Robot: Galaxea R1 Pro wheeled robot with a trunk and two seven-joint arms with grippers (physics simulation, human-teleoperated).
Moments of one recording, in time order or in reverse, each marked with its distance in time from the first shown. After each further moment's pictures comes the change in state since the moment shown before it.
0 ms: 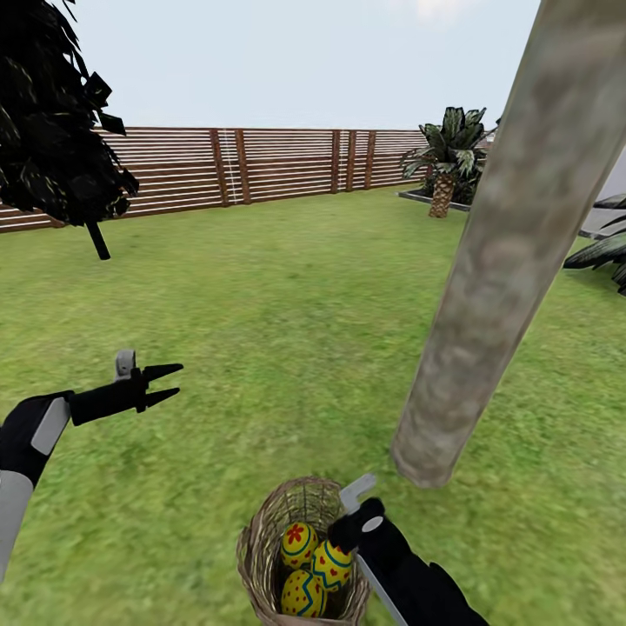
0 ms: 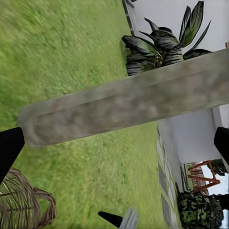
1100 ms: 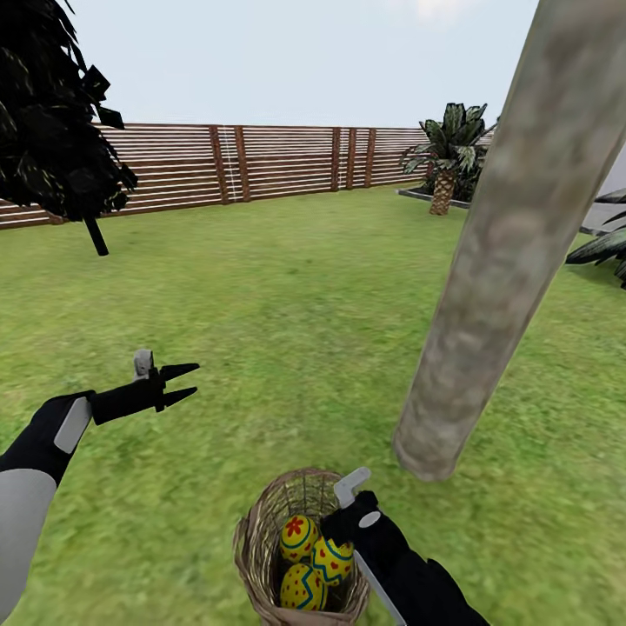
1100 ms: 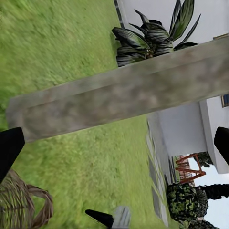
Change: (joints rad) left arm 0.000 -0.064 -0.004 -0.005 0.006 0.002 -0.001; right arm 0.000 0.005 0.006 -0.054 0.000 0.001 0.019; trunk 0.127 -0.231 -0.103
